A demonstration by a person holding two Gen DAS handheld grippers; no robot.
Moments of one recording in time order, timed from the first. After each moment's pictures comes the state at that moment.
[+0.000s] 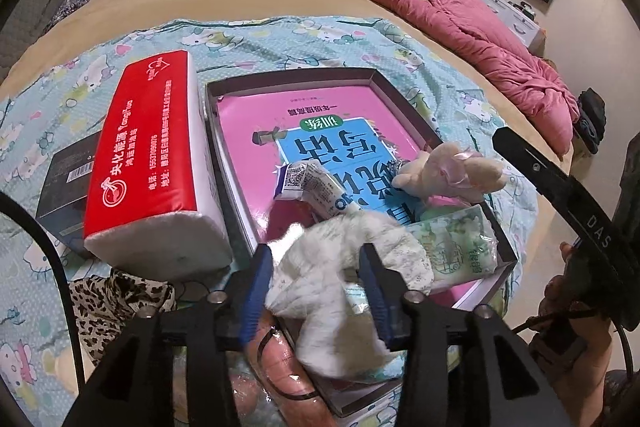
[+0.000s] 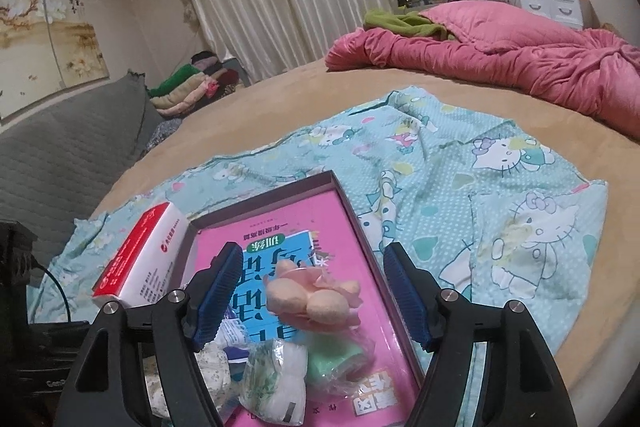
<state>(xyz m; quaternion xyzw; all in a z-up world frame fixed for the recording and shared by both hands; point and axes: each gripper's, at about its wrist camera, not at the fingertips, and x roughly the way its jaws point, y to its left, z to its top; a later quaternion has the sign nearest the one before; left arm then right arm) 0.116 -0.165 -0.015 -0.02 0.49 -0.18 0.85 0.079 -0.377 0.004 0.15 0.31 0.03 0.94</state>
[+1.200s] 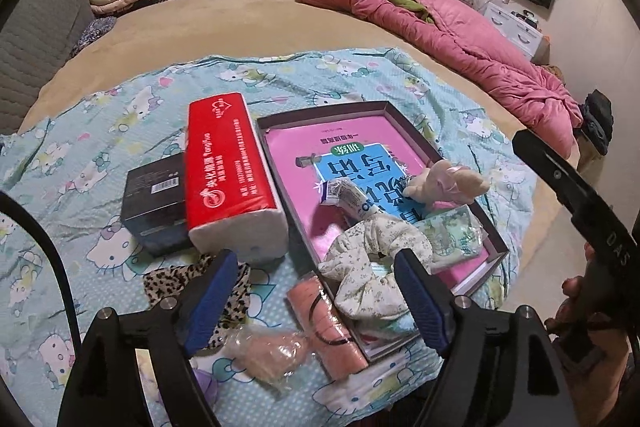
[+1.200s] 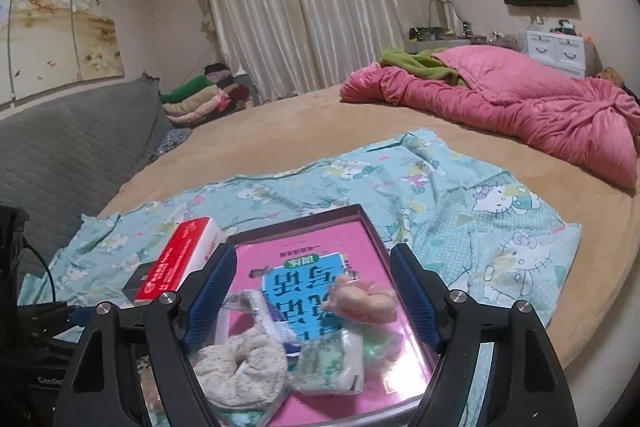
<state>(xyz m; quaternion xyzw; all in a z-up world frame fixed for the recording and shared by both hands) 0.076 -0.124 0.041 0.00 0.45 -0.15 0.88 0.036 -0.326 0.066 0.10 0.27 0.03 0.96</state>
